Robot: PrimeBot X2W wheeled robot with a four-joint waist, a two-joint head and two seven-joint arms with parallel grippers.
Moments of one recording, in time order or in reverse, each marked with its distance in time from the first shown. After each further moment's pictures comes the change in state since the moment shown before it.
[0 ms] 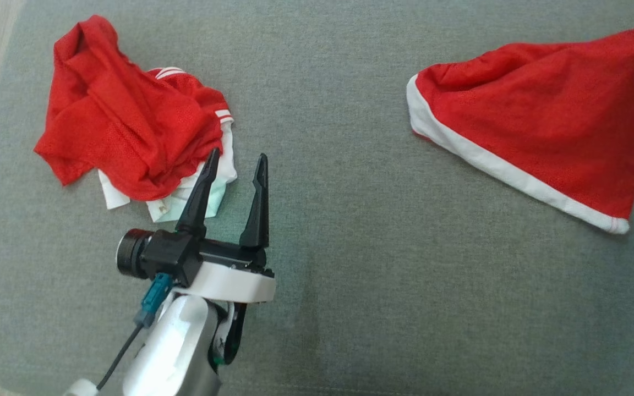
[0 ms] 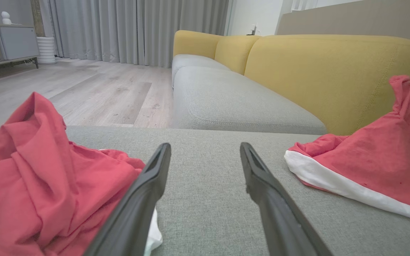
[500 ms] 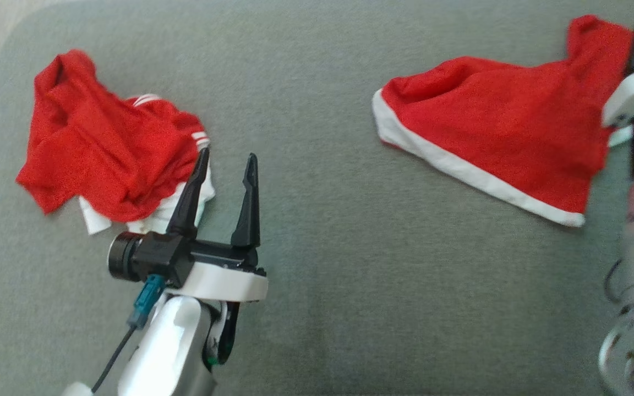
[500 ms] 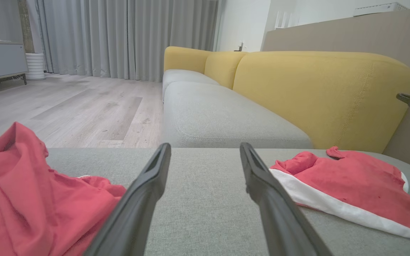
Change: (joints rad) left arm 0.007 -0.009 0.039 0.003 0.019 -0.009 0.000; right arm 0.005 0.123 -0.085 0.091 0.025 0.000 -0.187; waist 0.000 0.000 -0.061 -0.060
